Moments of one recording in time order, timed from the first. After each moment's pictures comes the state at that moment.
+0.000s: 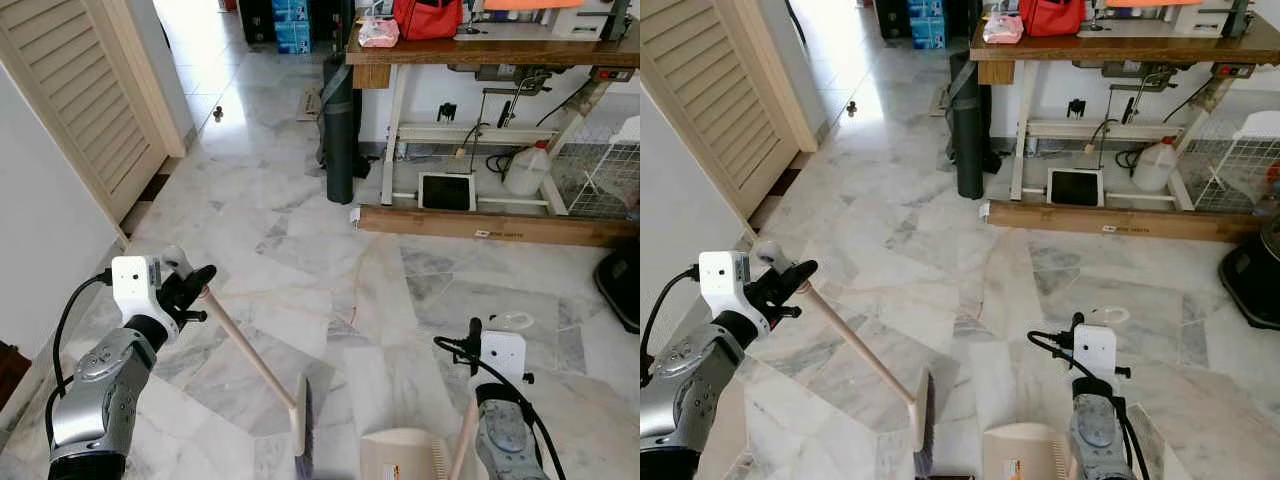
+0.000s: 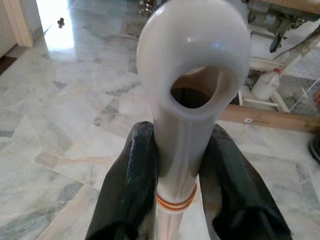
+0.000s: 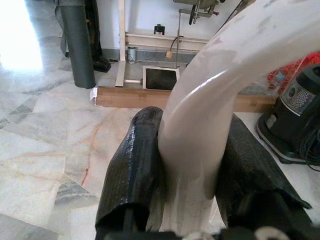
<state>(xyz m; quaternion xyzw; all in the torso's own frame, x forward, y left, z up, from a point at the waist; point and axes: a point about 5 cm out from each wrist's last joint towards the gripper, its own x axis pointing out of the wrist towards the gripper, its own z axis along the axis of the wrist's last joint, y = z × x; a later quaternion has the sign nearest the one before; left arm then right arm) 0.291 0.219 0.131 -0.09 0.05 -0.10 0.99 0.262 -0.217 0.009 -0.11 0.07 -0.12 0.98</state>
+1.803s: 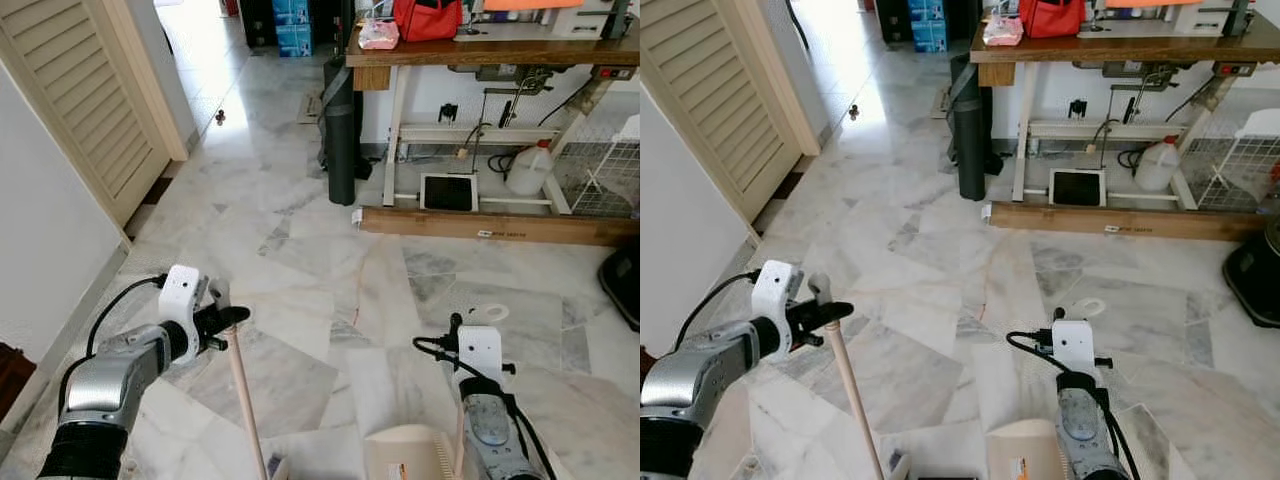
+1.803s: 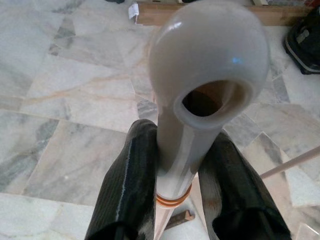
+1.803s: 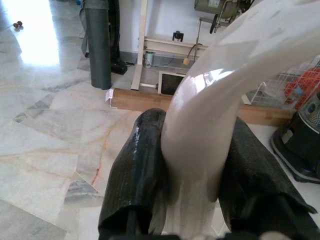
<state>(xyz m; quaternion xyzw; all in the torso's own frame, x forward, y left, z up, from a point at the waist) 0.302 0.196 0.109 -0.04 0.23 -0.22 0.95 0.270 -0.197 0.010 -0.13 0.07 -0.09 0.98</state>
